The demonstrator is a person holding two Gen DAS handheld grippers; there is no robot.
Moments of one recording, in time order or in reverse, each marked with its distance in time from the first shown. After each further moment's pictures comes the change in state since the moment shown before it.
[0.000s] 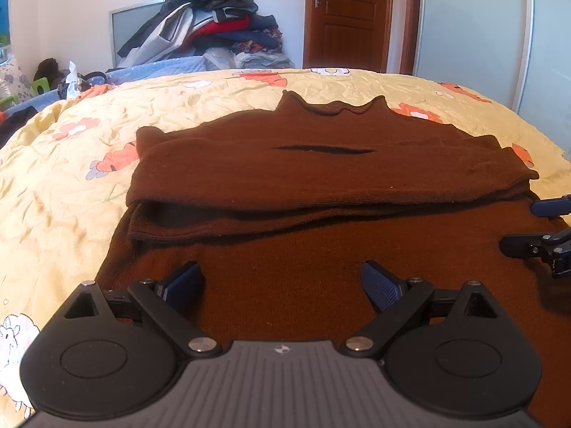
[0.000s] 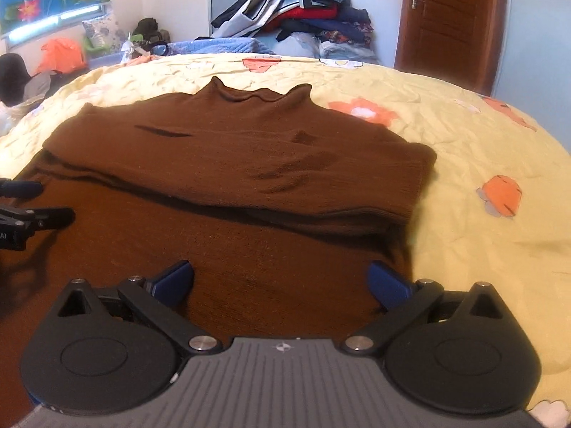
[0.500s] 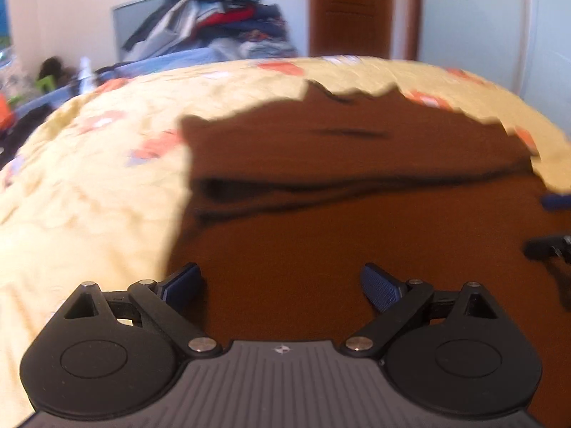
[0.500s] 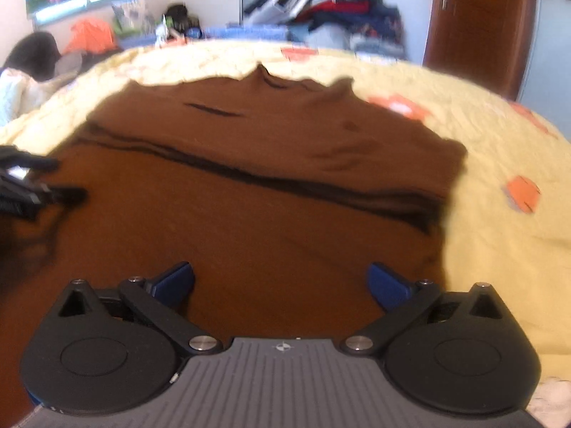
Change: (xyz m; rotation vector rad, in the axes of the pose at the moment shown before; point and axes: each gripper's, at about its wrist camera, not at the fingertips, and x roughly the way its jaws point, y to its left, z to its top) left arm -0.033 0.038 0.000 -0.002 0.028 0.028; right arm -0.011 0.022 -0.010 -0.057 0.065 0.073
